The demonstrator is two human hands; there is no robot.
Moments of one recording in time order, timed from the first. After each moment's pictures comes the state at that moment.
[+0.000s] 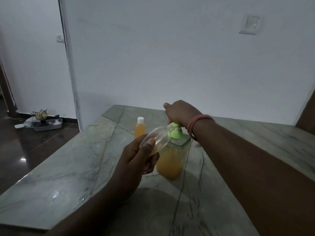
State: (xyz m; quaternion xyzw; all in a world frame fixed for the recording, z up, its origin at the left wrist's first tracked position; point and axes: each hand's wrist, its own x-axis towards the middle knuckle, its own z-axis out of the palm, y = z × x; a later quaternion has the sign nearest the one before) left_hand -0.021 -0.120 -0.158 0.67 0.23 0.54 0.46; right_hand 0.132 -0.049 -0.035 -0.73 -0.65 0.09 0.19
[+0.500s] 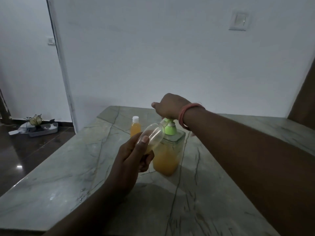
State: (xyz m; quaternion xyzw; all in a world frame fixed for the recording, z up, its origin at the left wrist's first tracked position) left_hand -0.020 -0.122 -0.159 0.67 0.24 0.54 0.45; right_hand 0.130 -0.050 -0.030 -0.72 -0.65 0.06 0.24
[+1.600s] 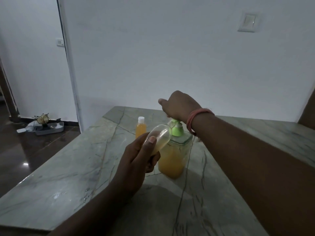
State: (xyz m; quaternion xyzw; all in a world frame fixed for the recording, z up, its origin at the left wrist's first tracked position) left_hand -0.019 -0.120 -0.163 0.68 0.24 0.55 0.42; right_hand 0.137 -0.034 -0.040 -0.71 -0.65 0.04 0.28
